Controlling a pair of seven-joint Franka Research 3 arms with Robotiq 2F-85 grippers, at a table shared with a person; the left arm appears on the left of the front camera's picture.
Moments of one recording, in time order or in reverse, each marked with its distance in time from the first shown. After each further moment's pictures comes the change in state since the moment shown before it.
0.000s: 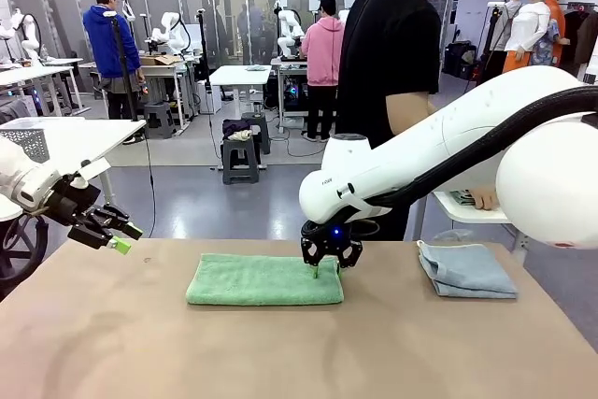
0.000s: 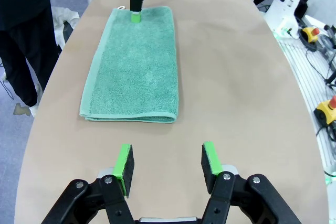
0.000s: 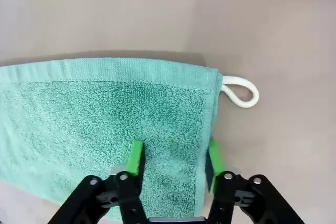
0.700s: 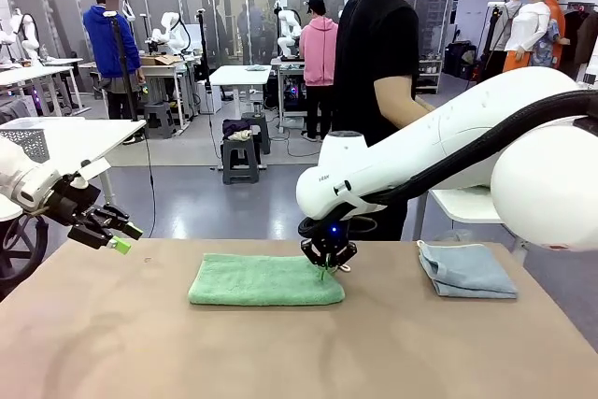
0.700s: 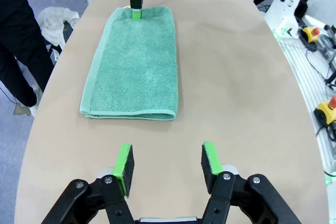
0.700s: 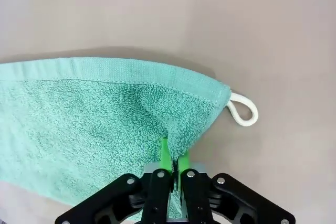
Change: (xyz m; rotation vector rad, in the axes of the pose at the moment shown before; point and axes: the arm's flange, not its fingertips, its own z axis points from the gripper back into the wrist) left arm 0.000 0.000 0.000 0.000 0.000 0.000; right arm 0.003 0.006 0.002 -0.011 0.021 0.016
